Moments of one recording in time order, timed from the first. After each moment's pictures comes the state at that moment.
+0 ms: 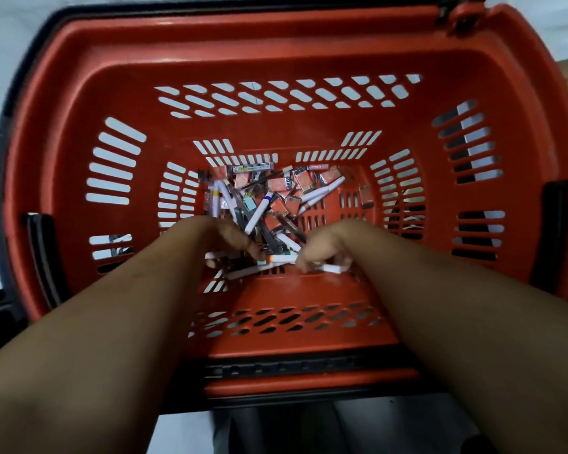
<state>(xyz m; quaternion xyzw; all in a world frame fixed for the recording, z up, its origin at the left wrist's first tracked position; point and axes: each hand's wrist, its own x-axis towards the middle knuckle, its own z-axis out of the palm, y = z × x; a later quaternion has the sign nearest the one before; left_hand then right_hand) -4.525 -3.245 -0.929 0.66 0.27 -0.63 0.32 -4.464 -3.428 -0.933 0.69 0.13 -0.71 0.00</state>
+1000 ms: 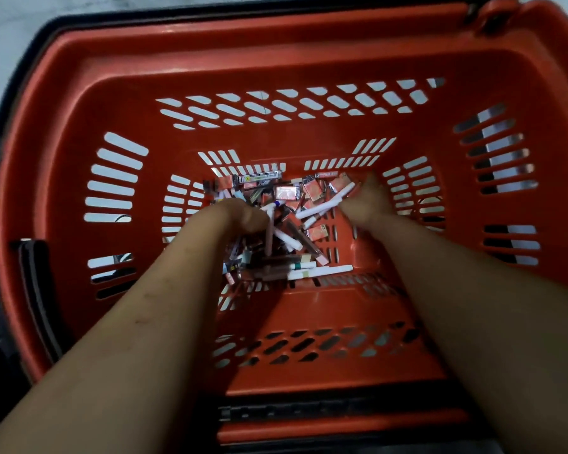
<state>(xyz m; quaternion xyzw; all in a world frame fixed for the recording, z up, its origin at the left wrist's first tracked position) -4.486 -3.246 -0.920 0.73 0.36 -0.49 0.31 -4.406 -3.454 -0.978 0.90 -0.12 -0.34 -0.26</state>
